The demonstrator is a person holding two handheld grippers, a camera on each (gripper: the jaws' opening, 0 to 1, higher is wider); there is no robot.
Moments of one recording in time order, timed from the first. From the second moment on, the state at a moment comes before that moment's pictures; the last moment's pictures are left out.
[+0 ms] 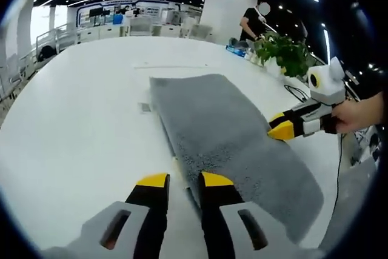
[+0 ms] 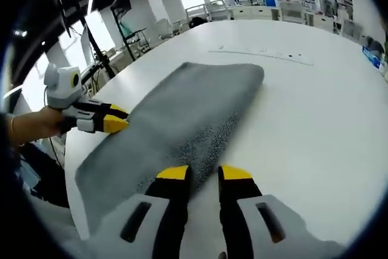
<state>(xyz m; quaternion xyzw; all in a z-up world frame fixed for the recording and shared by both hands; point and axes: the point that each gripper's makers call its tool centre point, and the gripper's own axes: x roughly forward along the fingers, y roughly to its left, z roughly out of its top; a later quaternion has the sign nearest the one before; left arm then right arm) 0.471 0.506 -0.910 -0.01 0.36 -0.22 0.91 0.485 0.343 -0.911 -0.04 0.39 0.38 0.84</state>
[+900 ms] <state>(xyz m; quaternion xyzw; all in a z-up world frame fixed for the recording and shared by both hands) 0.471 0.465 -0.912 0.01 0.37 -0.27 0.89 0.489 0.310 -0.915 -0.01 0.39 0.37 0.84</state>
